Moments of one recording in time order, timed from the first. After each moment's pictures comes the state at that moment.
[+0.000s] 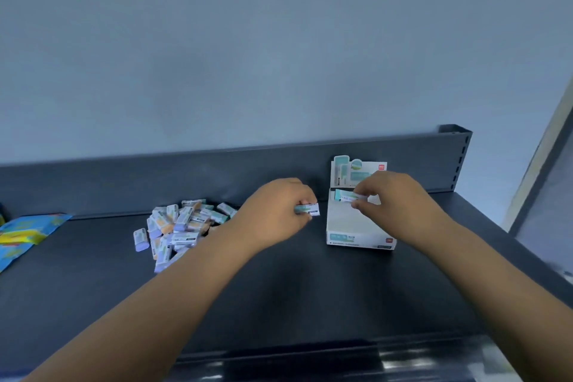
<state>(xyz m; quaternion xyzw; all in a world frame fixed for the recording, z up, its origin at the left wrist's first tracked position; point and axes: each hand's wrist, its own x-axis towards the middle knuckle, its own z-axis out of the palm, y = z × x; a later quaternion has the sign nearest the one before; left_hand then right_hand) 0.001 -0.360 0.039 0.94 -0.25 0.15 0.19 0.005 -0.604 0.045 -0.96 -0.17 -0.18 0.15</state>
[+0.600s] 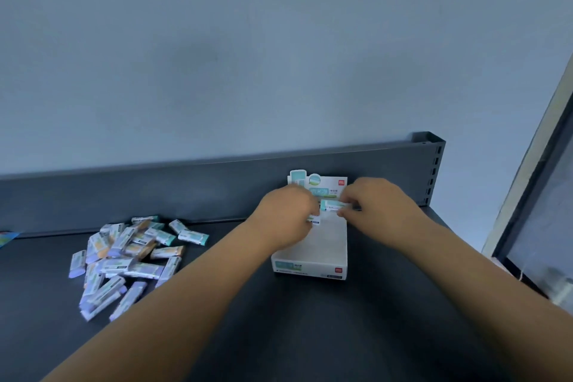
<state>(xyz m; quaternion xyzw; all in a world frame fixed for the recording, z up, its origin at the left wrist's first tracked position) 0.076 -0.469 0.030 0.96 -0.25 0.13 0.00 0.064 -0.668 0.050 -0.97 -0.19 -0.13 0.08</state>
